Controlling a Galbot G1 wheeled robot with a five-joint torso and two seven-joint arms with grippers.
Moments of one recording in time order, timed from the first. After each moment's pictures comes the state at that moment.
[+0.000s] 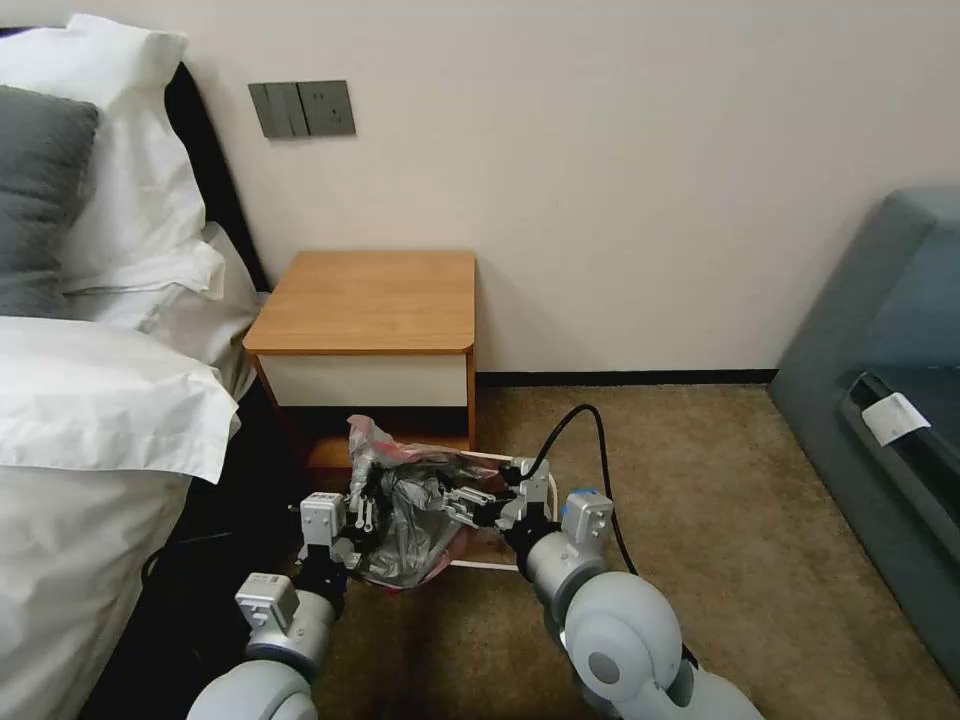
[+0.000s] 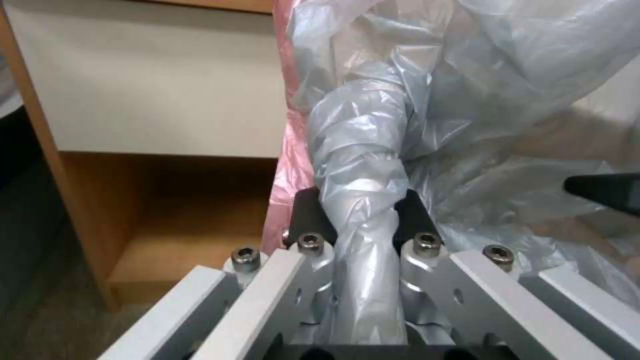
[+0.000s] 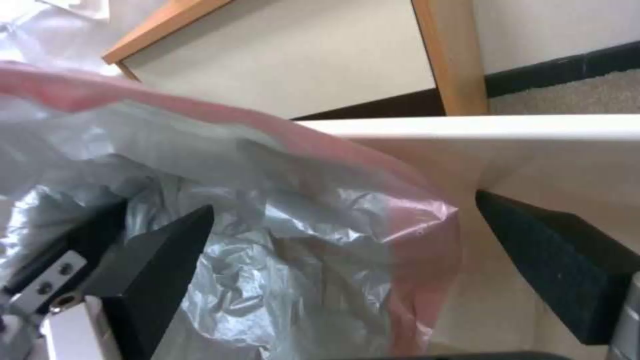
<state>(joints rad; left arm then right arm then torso) 1.69 -1.24 -0.42 -2.23 -0.35 0.14 -0.13 -1.23 1.28 -0.06 2.15 0.74 -0.50 0.47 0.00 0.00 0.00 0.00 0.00</state>
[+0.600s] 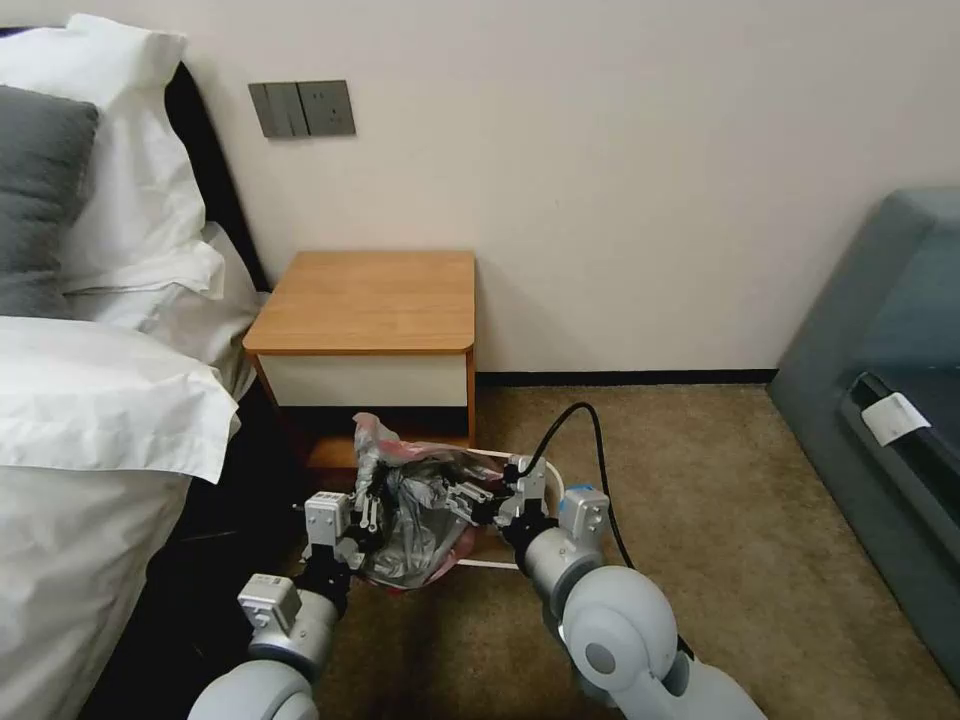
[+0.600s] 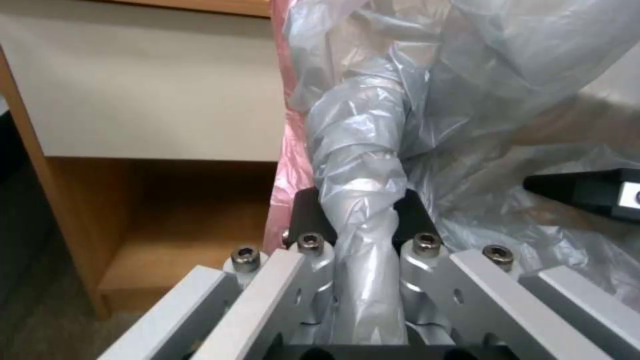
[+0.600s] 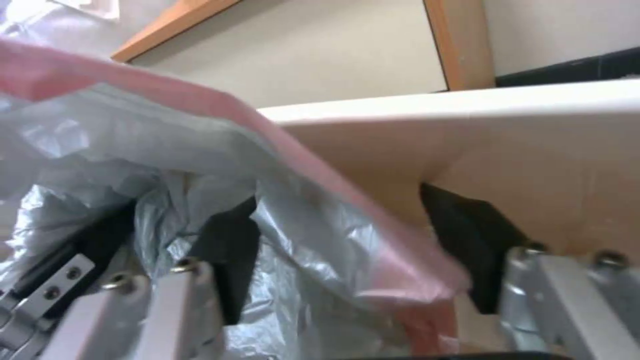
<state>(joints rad) 1.69 -1.24 -0.42 -2.22 -0.34 0.12 -0.10 -1.22 1.28 -0.06 2.13 0.74 -0.49 0.44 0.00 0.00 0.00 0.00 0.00</state>
